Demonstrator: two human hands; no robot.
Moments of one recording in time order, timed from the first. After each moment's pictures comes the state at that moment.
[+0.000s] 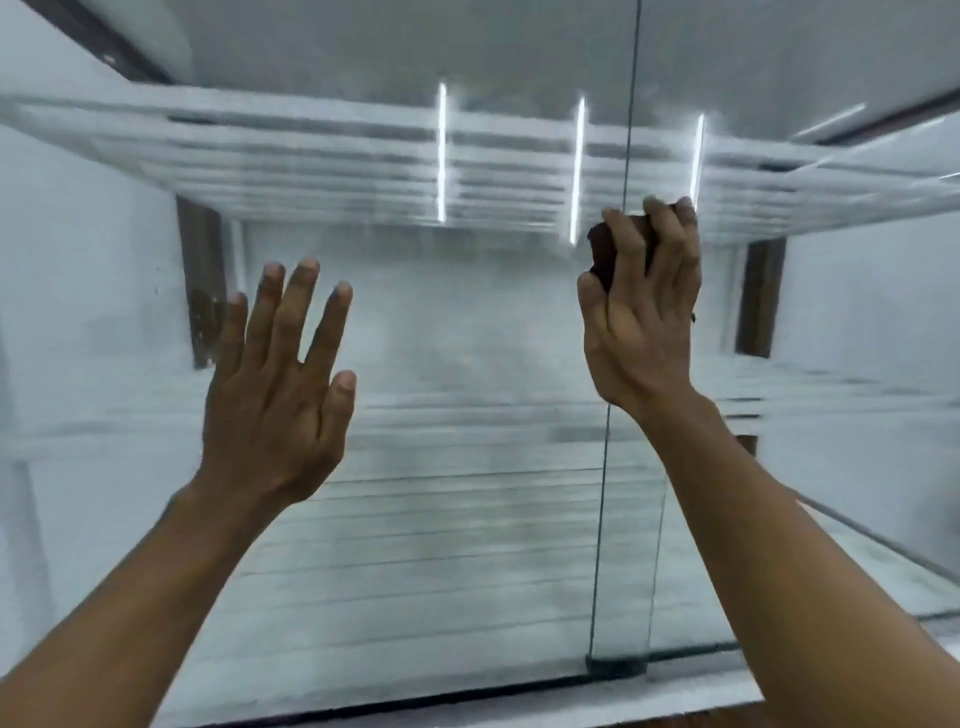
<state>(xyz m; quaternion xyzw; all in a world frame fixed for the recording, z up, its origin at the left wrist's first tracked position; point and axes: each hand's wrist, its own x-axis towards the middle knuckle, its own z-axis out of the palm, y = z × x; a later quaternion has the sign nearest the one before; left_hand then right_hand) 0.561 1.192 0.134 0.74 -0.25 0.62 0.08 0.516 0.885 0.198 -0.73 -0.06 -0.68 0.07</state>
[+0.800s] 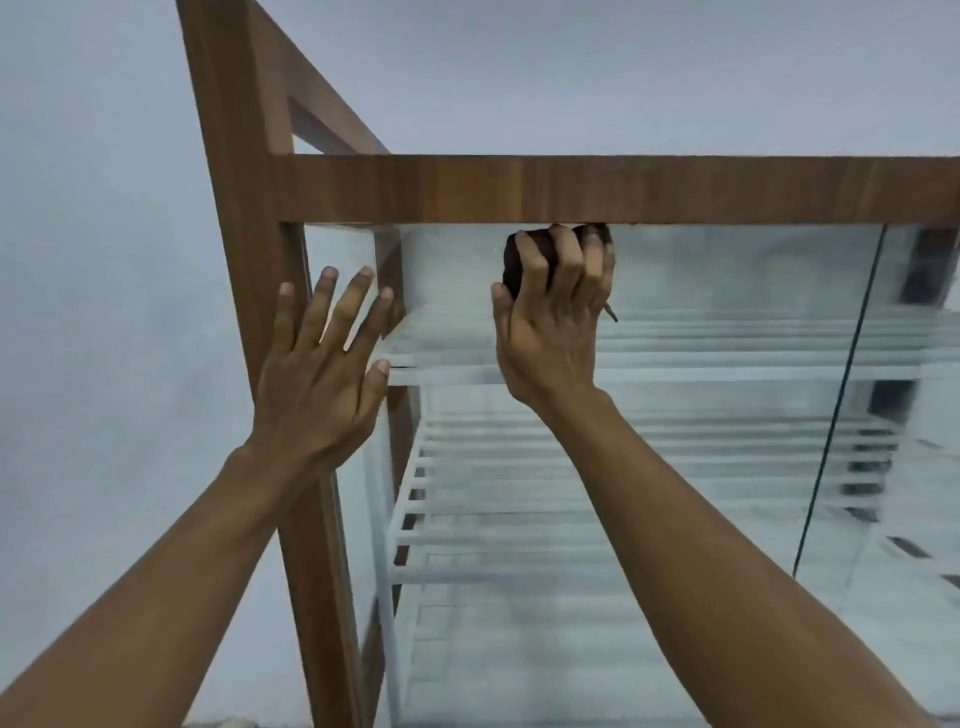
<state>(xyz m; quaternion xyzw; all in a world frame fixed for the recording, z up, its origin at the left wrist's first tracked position) 0.569 1.427 0.379 0.82 -0.21 0.54 -0.02 0.576 1.192 0.410 -0.72 -0.08 -0.69 0.08</state>
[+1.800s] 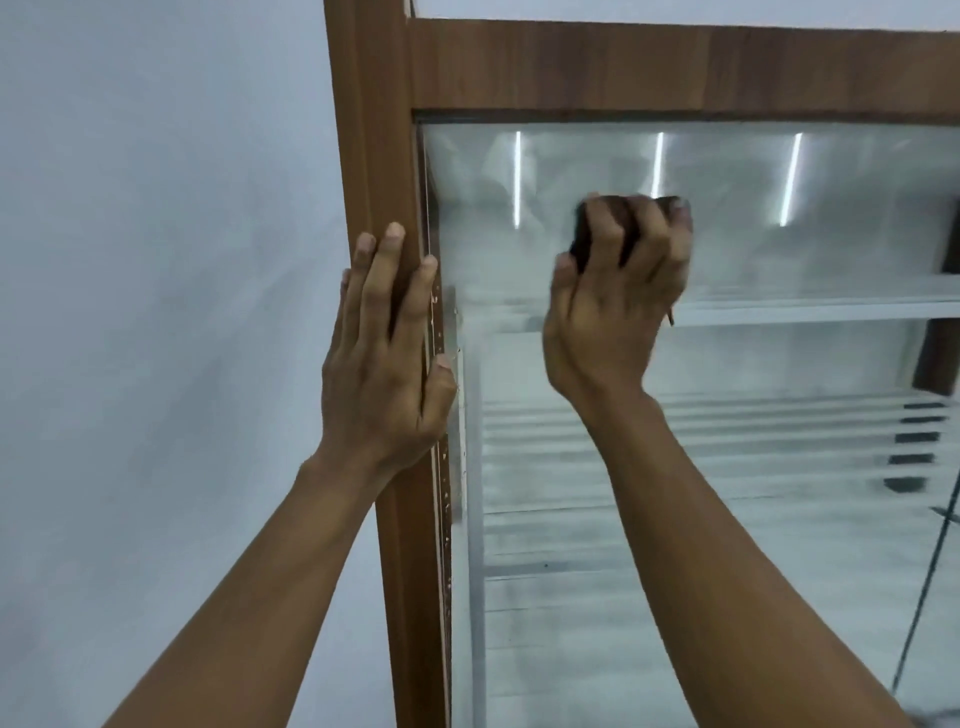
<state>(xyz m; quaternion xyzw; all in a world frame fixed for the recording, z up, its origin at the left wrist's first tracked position) 0.608 1.476 0.324 0.71 -0.32 0.59 0.21 0.590 1.295 0.363 -0.69 0.03 -0.70 0.14</state>
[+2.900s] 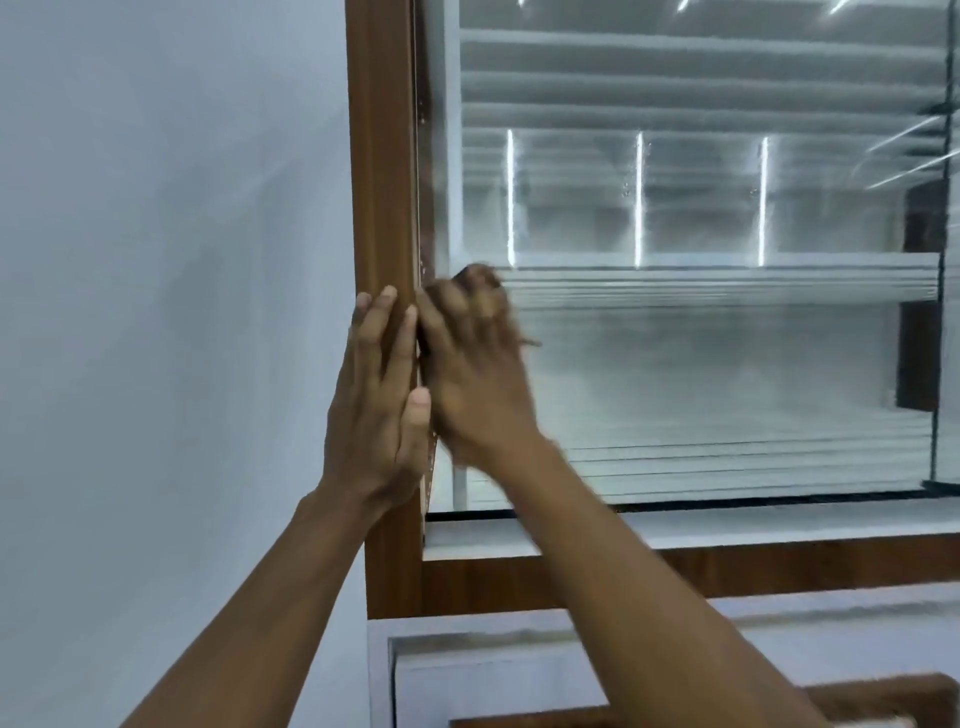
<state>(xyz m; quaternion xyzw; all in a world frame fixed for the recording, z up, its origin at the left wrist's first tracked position) 0.601 1.469 -0.051 0.68 -0.33 0.59 0.28 0.587 1.341 -0.021 -0.74 -0.12 -0.66 0.01</state>
